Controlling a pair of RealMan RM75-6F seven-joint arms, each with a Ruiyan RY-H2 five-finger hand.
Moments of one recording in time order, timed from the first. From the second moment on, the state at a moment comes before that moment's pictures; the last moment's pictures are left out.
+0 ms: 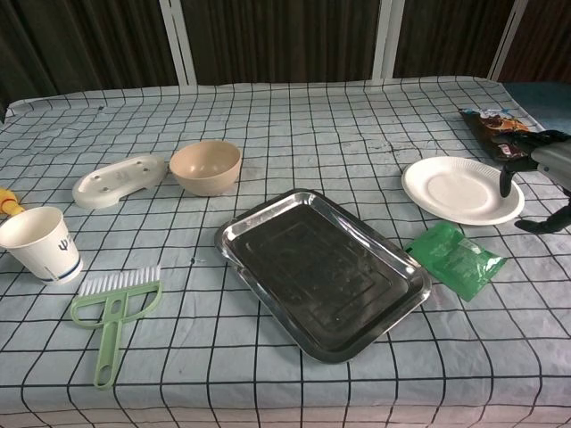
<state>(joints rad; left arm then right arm) -0.13 -1.14 0.02 -1.55 1.60 1.46 -0.02 0.45 -1.65 0.11 -0.91 -1.46 1.12 -0.08</state>
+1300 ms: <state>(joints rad) -0.12 -1.13 0.01 -1.56 1.60 1.49 -0.03 0.53 -1.83 0.10 -0.67 -1.47 1.11 0.03</state>
